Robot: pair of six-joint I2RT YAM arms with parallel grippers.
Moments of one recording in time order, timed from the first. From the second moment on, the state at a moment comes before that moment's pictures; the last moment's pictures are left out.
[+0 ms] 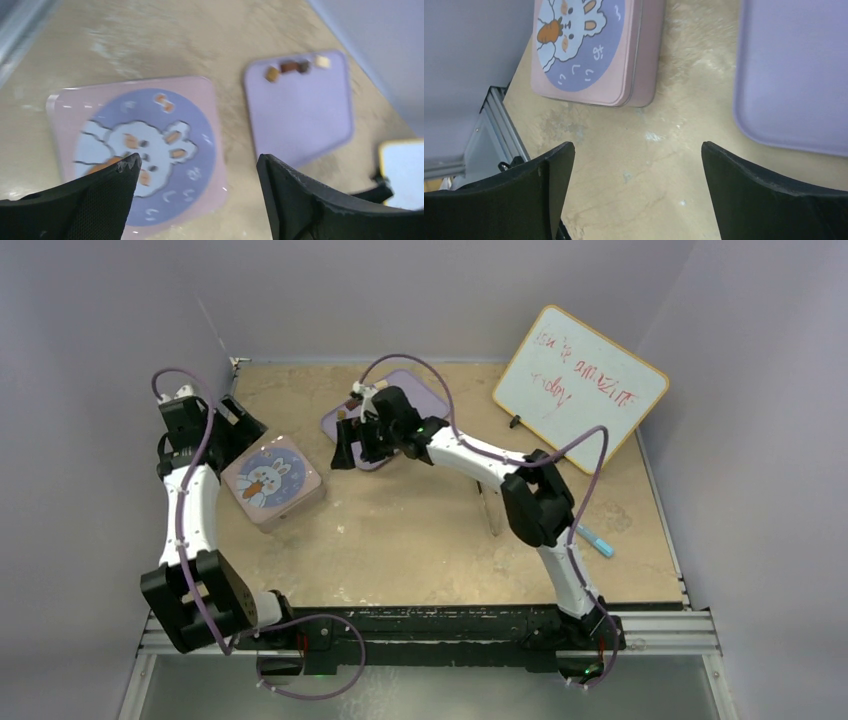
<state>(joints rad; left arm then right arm) 0.40 1.33 1.09 -0.43 0.18 -0.46 0.81 2.25 1.87 -0.23 -0.40 0.47</state>
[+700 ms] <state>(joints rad) -0.07 0.87 0.79 -0.30 0.55 -0.43 0.79 1.61 1.51 -0.59 0.19 0.45</state>
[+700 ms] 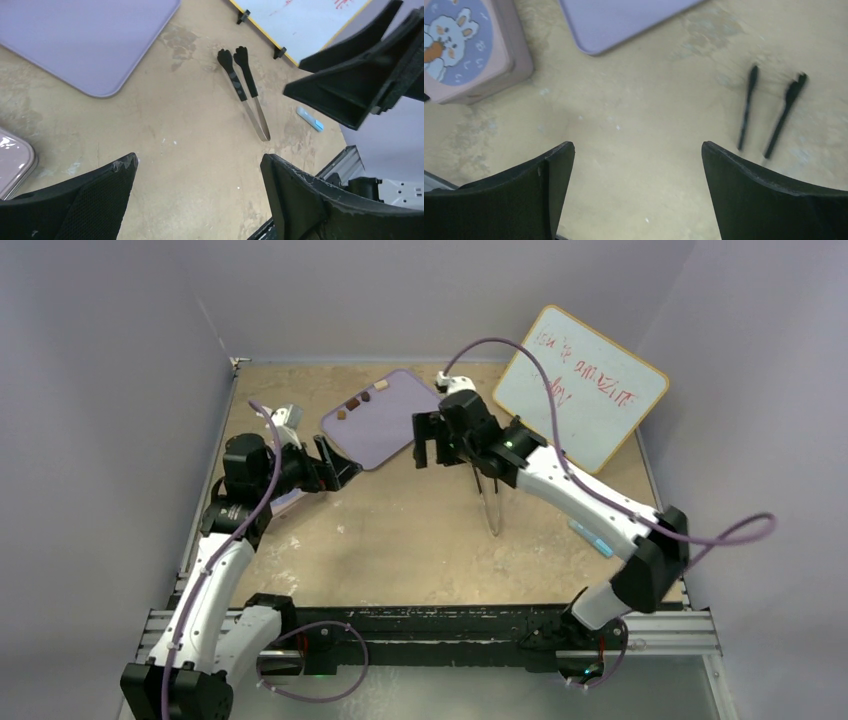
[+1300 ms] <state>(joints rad) -0.10 0.71 0.76 -0.27 0.56 -0.38 0.79 1.07 1.05 -0.51 0.27 0.46</state>
